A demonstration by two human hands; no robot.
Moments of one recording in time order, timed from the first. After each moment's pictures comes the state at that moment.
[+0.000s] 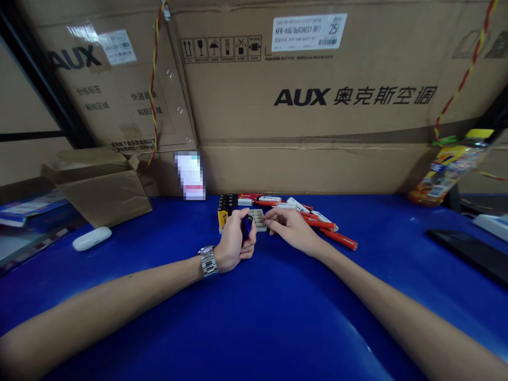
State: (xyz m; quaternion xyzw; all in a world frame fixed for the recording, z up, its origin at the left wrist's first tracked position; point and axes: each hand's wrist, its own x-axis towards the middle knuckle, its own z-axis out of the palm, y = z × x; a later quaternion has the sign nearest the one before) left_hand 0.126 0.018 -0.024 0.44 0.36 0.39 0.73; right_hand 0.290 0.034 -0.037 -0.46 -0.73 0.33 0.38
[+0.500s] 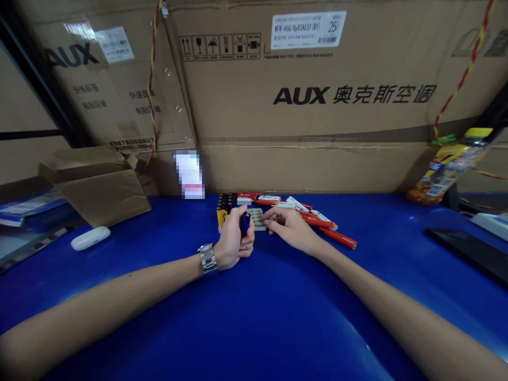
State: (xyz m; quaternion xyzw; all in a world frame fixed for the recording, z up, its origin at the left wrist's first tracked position) left_hand 0.127 0.019 -0.021 0.42 0.37 0.38 0.73; right_hand 0.291 0.034 -0.036 -0.45 -0.75 0.33 0.37
